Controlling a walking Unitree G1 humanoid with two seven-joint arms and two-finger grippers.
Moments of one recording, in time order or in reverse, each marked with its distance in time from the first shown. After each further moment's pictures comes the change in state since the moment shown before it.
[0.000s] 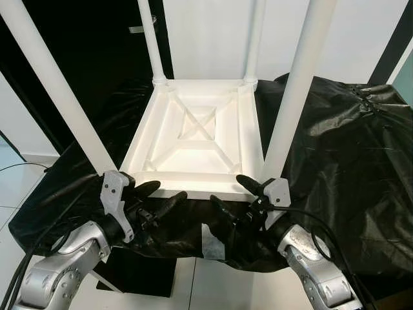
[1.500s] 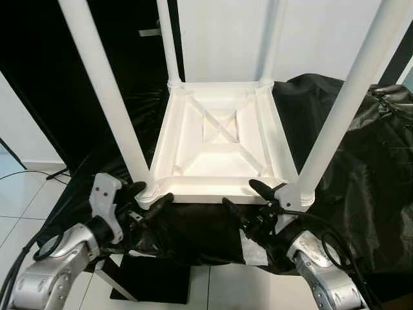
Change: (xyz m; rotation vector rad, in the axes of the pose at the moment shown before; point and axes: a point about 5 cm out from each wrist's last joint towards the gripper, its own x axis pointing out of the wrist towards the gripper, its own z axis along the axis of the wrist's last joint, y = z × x) left arm -0.029 0.025 -0.001 0.118 0.062 0.182; right arm -0.016 -0.012 -0.007 -0.016 0.051 -0.077
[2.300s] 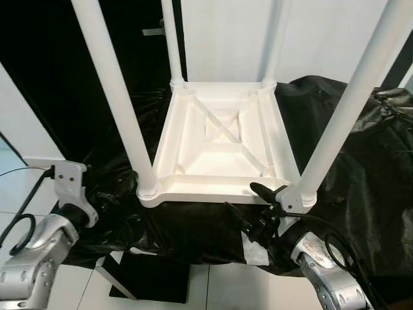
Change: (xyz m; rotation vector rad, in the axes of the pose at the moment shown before) left arm 0.008 0.030 0.011 -0.016 -0.098 0.236; right arm -0.003 -0.001 -0.002 -0.005 0.025 0.019
